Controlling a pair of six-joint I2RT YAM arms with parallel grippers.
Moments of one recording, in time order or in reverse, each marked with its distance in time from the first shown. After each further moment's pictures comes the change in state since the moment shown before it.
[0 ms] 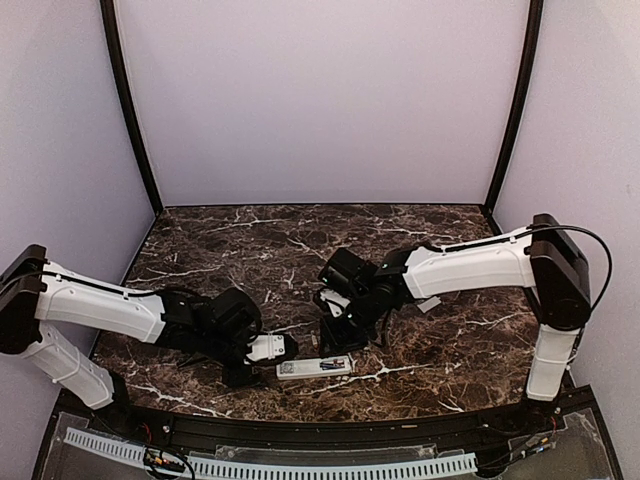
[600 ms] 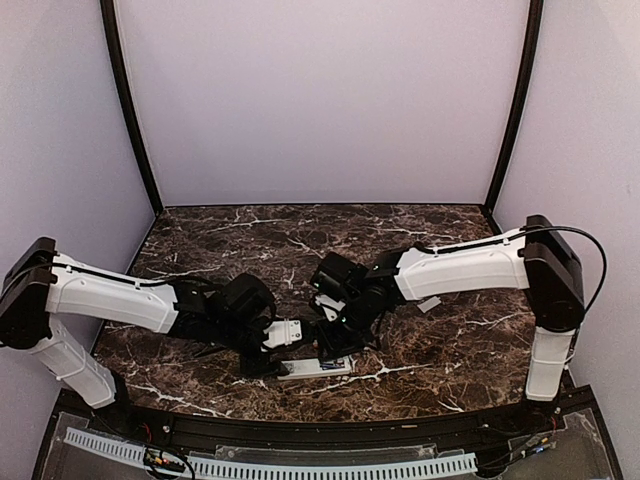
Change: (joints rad) left arm 0.000 0.070 0.114 0.062 0.048 -0.010; right arm 0.037 0.035 0.057 -0.082 0.041 0.003
